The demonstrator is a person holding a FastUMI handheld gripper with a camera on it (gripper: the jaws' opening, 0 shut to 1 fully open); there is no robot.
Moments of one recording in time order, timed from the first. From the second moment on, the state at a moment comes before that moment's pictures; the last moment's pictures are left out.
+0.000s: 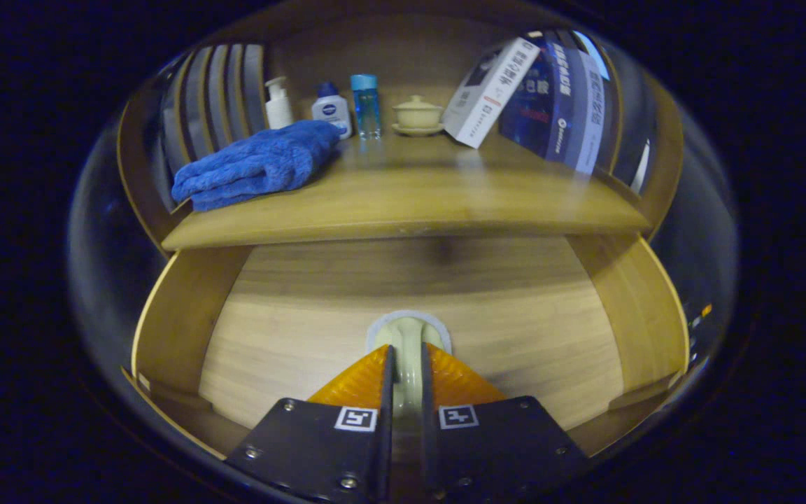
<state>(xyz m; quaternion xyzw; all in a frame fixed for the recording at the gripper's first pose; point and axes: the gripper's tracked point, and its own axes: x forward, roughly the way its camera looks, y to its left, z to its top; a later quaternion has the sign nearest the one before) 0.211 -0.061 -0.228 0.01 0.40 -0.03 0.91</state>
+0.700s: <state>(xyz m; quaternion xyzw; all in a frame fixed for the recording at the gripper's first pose) 0.204 -0.064 -0.204 -0.03 0.34 -0.01 0.94</state>
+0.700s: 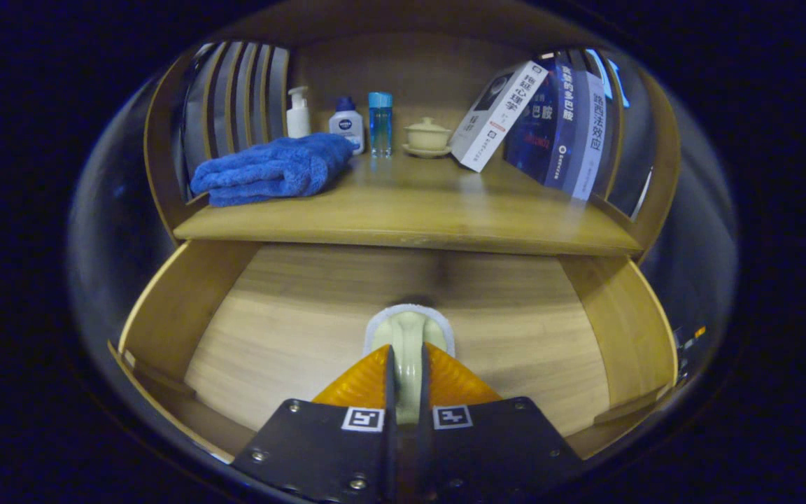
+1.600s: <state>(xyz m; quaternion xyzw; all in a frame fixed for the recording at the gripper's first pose) 0.238 -0.046 -0.027 0.02 0.12 0.01 0.99</state>
